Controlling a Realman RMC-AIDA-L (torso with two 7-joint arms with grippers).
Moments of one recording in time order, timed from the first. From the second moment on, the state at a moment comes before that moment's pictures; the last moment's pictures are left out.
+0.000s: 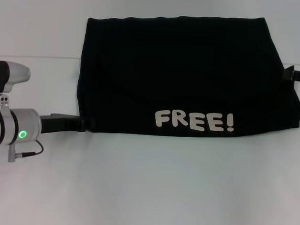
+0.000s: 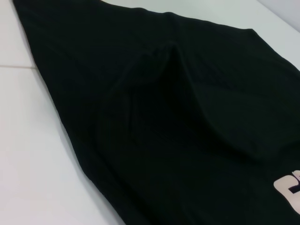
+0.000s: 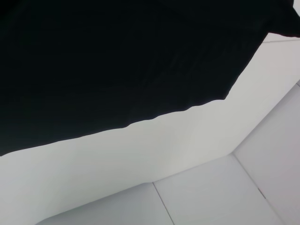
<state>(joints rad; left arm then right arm) -0.67 -2.12 0.55 0.56 2.32 1.00 -1.87 0.67 1.92 -0.47 -0.59 -2.18 -1.15 1.98</state>
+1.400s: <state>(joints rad) -0.67 -2.10 0.54 0.59 2.33 1.04 -1.91 0.67 1.91 -0.56 -0.51 -2.38 -1.04 2.06</state>
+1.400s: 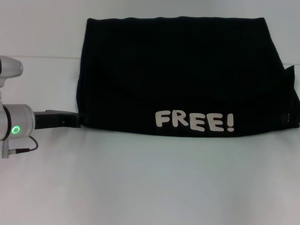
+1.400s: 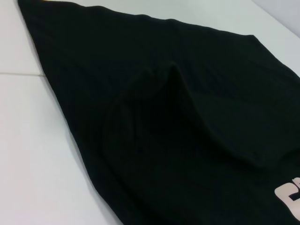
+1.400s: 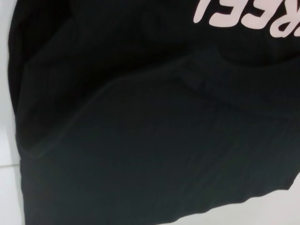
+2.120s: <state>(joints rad) -0.67 -2.10 0.54 0.59 2.33 1.04 -1.92 0.67 1.90 -0.59 -0.55 -2.39 -1.05 1.97</state>
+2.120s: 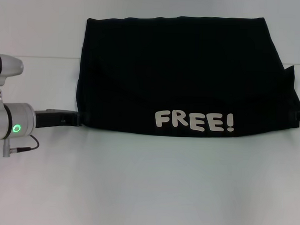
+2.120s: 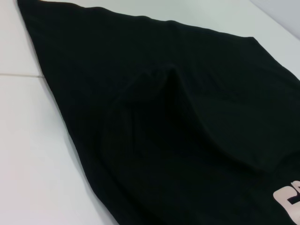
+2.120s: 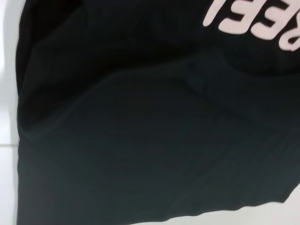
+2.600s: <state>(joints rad) -0.67 -2.11 0.54 0.59 2.32 1.02 -1.93 0.68 1.90 -0.62 -0.57 -2.45 -1.03 1.85</state>
